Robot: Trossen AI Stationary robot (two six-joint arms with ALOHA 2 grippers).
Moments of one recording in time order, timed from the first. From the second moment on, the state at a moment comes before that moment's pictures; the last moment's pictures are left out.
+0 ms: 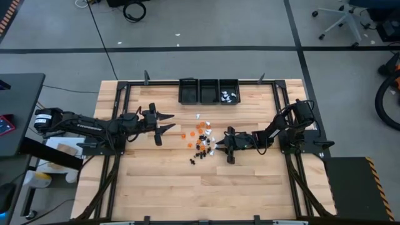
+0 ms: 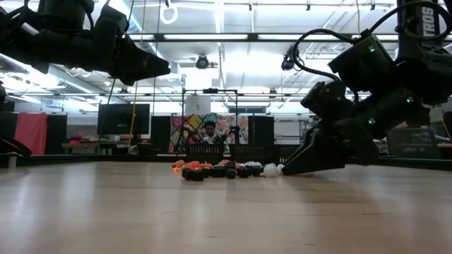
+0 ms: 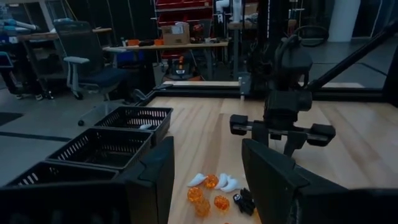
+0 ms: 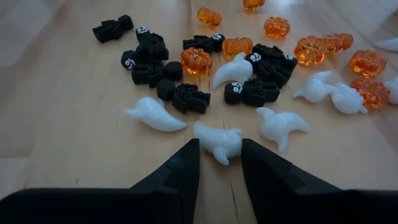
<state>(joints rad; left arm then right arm) 0.06 0.94 0.19 0.73 -0.18 0.05 0.13 1.87 0.38 0.97 0.20 0.06</state>
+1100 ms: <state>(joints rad) 0.06 0.94 0.19 0.72 -0.18 -0.02 0.10 1.86 0.38 0.98 0.21 -0.09</state>
